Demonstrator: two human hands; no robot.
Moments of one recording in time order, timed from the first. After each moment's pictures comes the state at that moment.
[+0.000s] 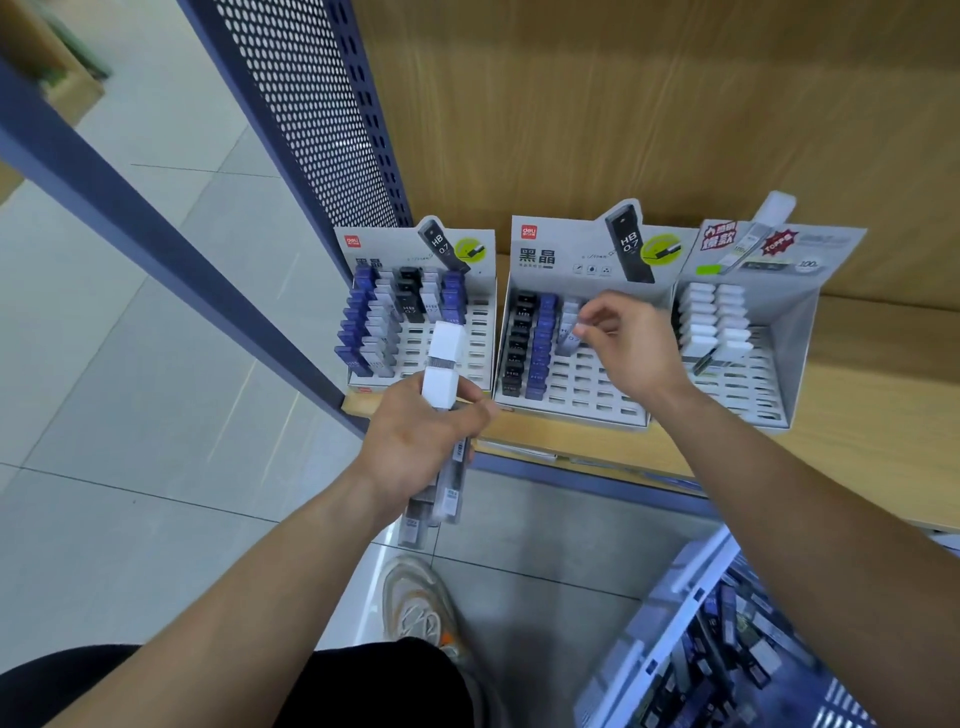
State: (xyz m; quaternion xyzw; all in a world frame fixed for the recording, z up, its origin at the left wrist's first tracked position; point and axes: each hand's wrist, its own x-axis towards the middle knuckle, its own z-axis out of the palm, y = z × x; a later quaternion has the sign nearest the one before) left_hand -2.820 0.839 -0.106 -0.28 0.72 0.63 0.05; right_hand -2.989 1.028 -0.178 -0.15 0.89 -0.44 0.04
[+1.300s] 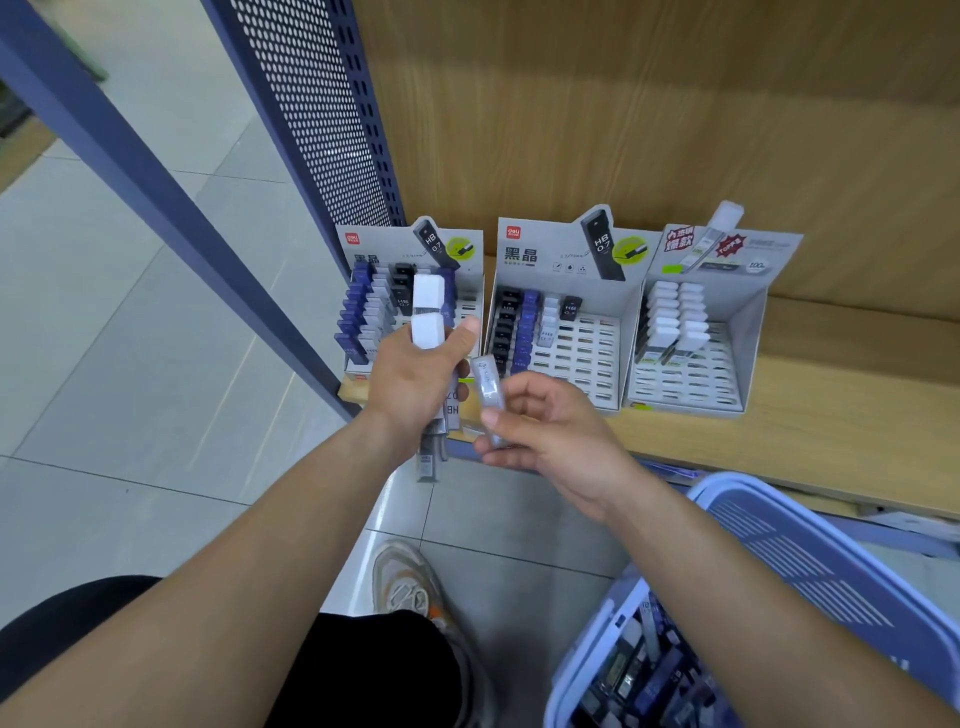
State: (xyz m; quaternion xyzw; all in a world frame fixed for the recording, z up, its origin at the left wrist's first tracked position) left_hand -2.832 0.851 -0.083 -0.30 0.69 0.66 -0.04; right_hand -2.838 1.009 -0.087 -0.02 0.61 -0.71 0.36
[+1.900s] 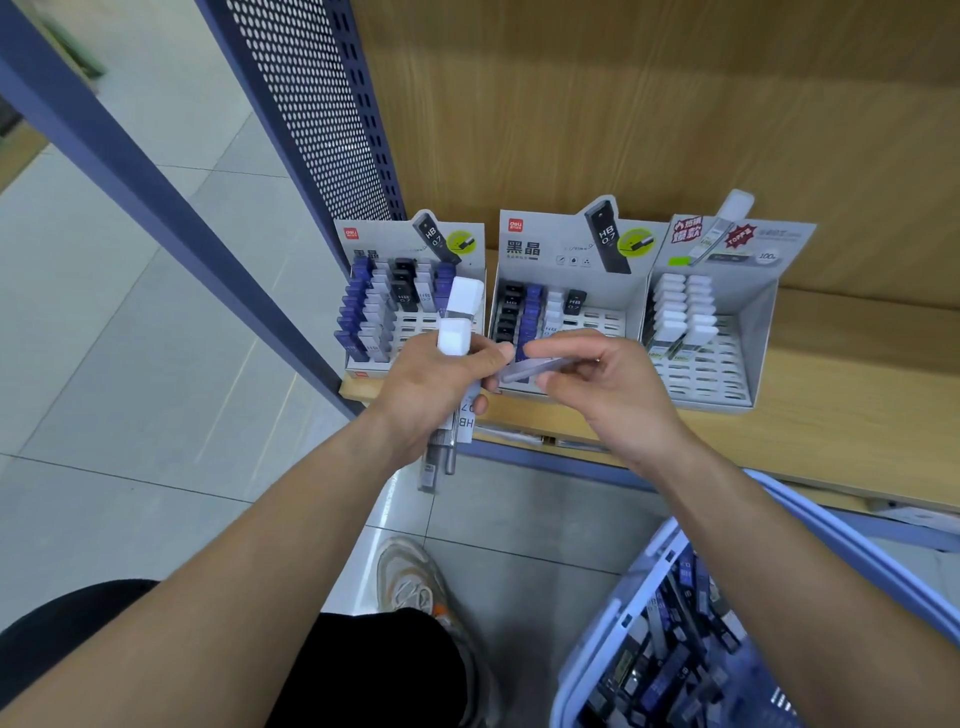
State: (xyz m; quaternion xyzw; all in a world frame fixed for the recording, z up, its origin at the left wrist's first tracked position) left_hand -2.832 0.855 -0.077 -0.23 0.69 0.68 0.07; right_hand -2.877 1.032 -0.093 -0.12 0.72 -0.66 0.19
